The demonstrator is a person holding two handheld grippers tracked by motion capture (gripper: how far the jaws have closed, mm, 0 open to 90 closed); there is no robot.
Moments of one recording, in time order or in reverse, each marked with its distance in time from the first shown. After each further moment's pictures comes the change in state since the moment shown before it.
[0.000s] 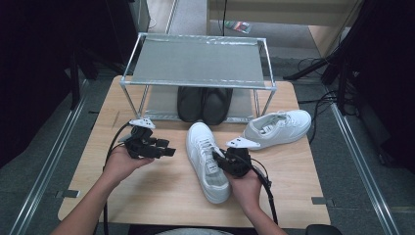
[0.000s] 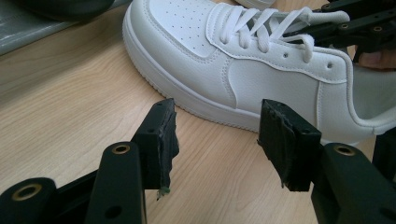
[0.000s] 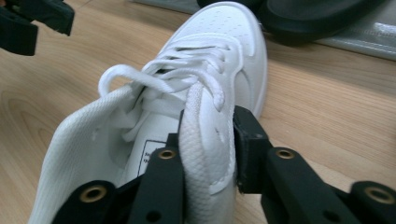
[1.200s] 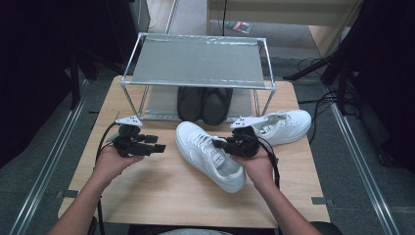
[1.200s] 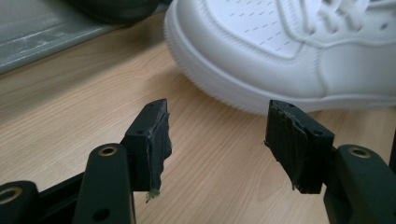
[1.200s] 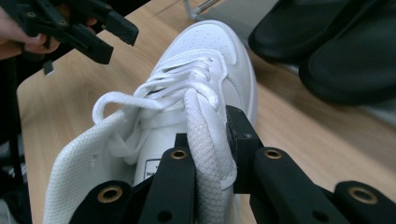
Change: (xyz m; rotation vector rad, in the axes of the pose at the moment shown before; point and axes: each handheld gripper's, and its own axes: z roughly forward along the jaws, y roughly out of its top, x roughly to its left) left arm 0.017 -0.011 -0.022 -0.052 0.050 -0.039; right arm -0.025 0.060 -0.020 0.058 0.266 -0.138
